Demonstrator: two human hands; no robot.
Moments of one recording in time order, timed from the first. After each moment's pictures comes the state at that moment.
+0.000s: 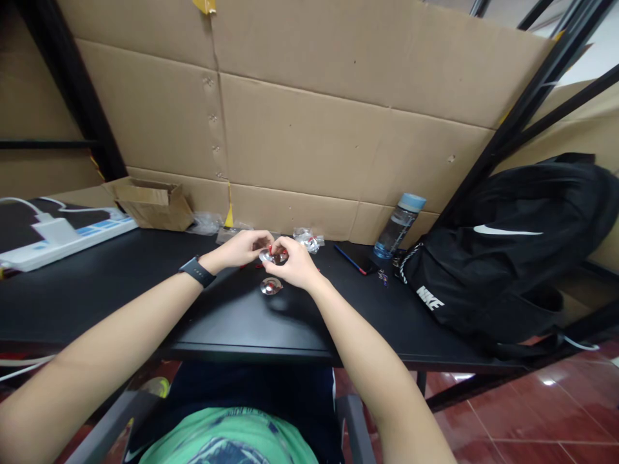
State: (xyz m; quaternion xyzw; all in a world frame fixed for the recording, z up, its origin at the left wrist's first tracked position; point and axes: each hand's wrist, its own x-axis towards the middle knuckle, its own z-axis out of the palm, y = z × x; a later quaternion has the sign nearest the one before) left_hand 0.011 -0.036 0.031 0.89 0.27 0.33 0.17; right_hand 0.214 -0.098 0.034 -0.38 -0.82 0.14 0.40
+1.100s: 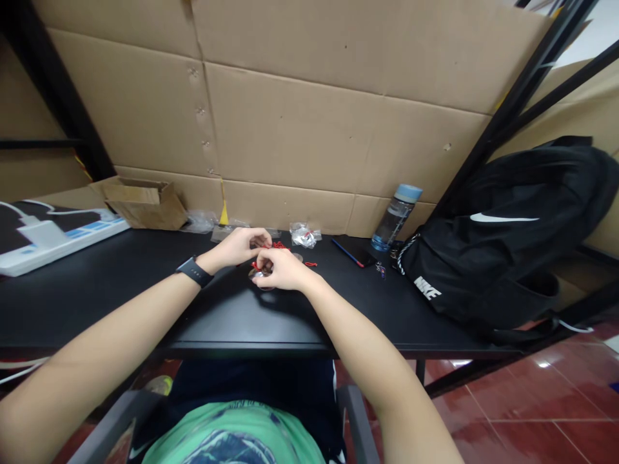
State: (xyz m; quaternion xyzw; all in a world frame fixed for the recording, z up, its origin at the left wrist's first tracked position) left_hand 0.016 -0.036 0.023 0.87 0.26 0.36 0.21; right_hand 0.210 -0.102 0.024 -0.35 -0.87 0.22 0.27
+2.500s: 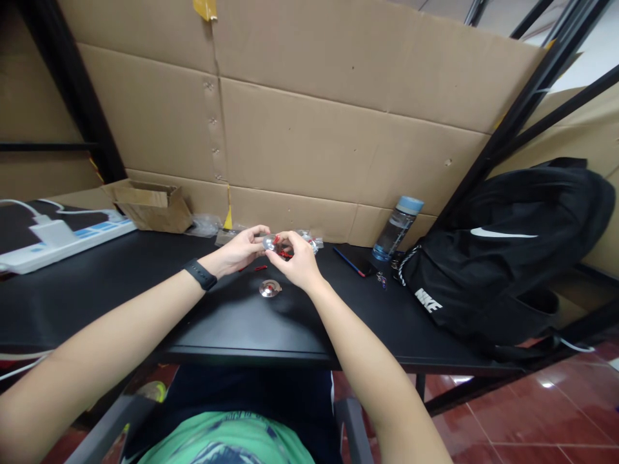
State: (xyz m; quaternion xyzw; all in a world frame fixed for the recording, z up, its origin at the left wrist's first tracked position) left_hand 0.032 -0.045 0.026 0.54 0.20 0.48 0.66; right_hand 0.214 -0.099 0.038 -0.35 -0.78 0.14 0.50
